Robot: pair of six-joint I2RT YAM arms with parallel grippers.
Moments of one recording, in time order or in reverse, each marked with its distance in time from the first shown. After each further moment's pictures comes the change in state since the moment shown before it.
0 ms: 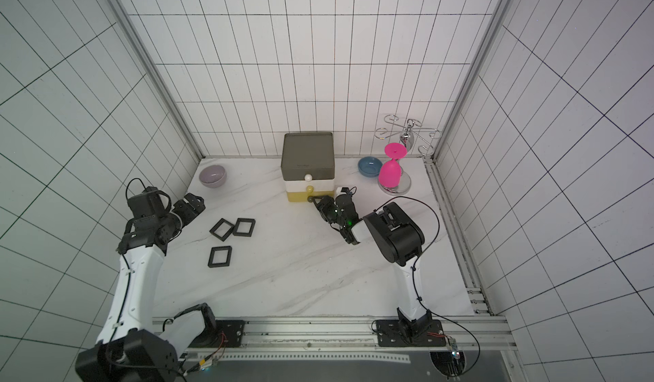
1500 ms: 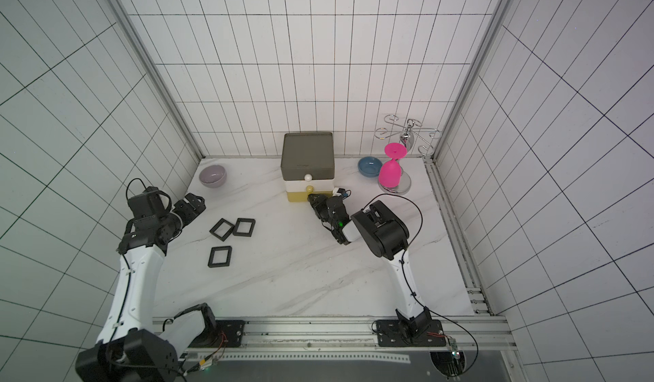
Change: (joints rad) left arm 0.000 0.000 -0.003 0.006 0.015 -0.001; right arm 0.057 0.143 0.102 0.091 0.168 0.082
